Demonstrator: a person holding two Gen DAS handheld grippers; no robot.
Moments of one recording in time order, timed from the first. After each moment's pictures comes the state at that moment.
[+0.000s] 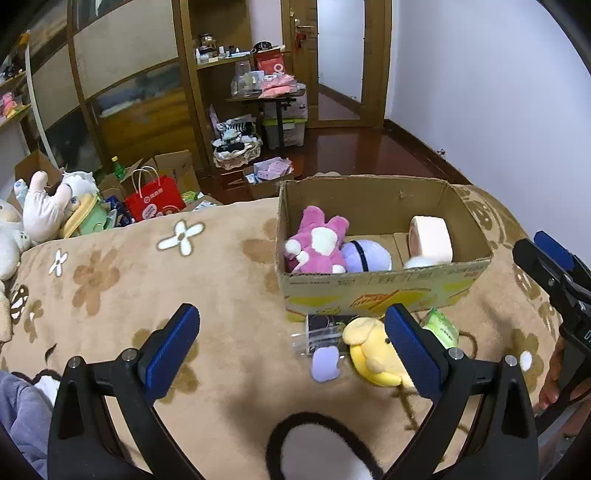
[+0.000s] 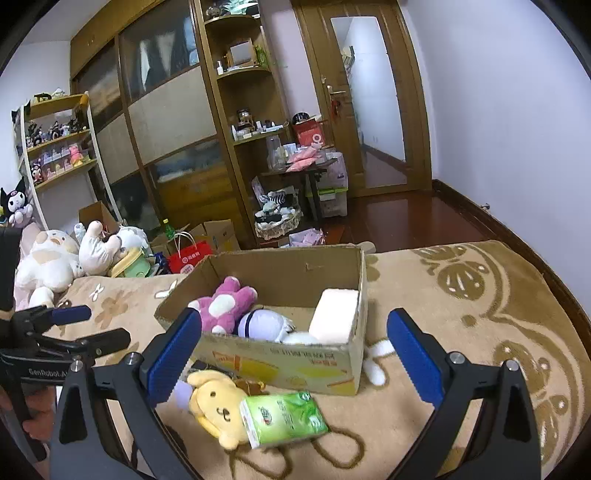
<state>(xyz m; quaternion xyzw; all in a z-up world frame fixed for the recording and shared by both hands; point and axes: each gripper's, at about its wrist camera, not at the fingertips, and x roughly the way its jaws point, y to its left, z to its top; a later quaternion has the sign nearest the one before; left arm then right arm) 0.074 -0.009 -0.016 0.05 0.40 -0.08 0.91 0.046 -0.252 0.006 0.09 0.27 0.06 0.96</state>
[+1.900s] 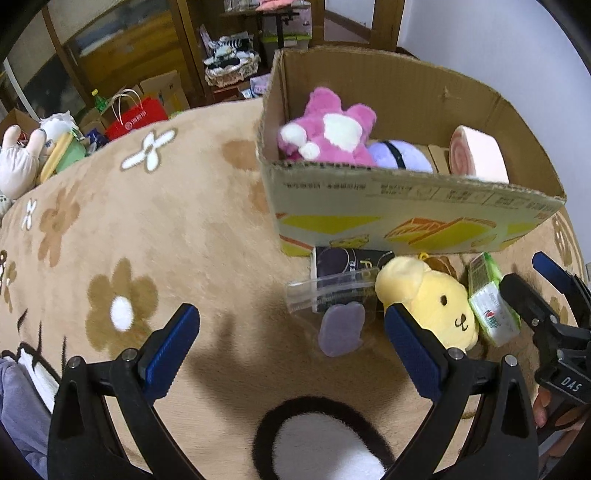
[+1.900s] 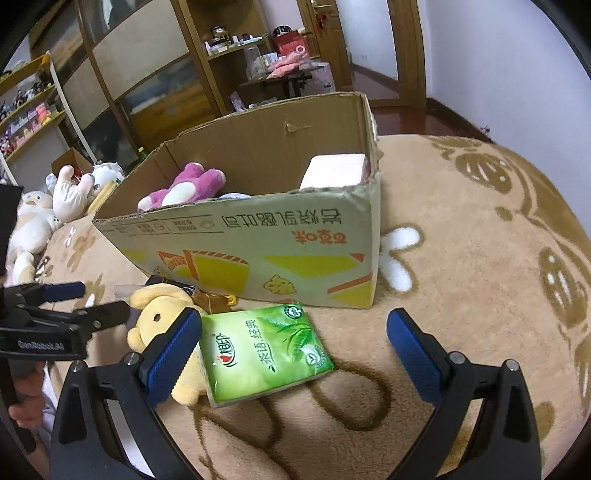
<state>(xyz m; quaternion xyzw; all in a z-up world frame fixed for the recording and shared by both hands) 0.124 -0.020 -0.116 0.06 0.55 -0.07 0.83 0.084 -0.240 -0.094 0.10 0.43 0.05 0.89</state>
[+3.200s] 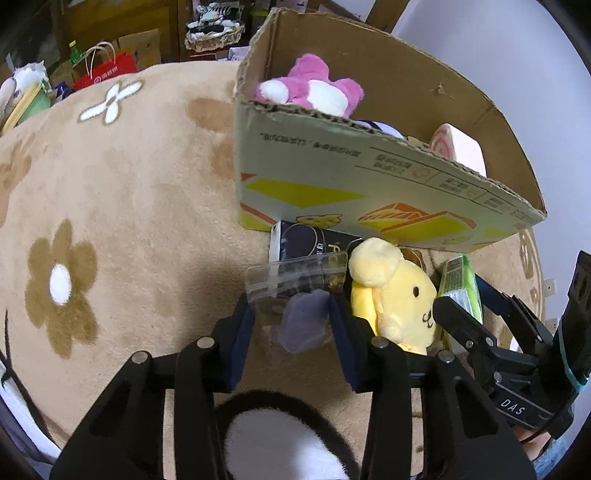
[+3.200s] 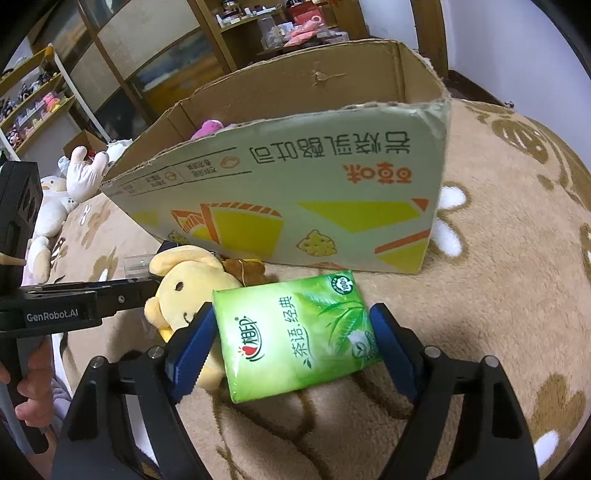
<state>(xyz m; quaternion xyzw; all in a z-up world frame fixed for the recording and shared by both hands) 0.127 -0.016 -0.134 -0.04 0.59 -0.13 0.80 0.090 -0.216 -0.121 0.12 0.48 0.09 0.87</state>
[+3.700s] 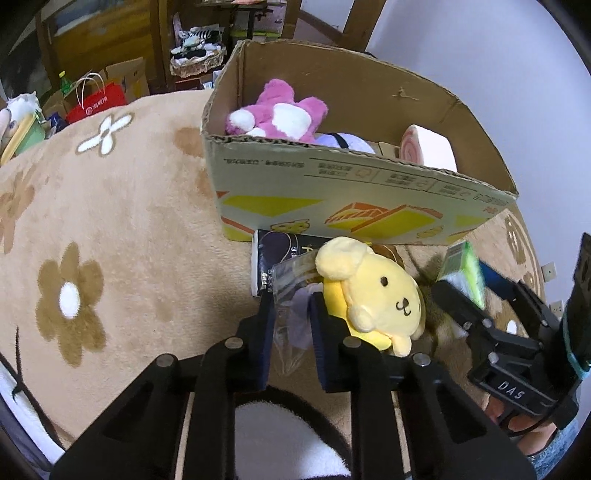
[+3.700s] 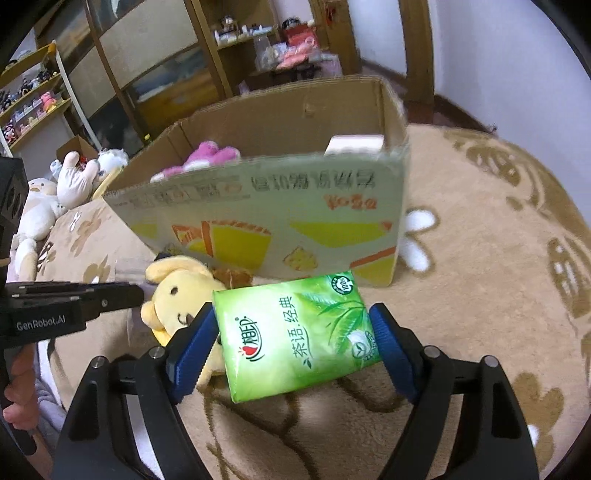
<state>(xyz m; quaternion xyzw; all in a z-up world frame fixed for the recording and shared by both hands) 0.101 -0.025 -0.113 -0.01 0.55 -0.15 0.82 0.072 -0.218 -0.097 0.08 0.43 0.05 0.90</state>
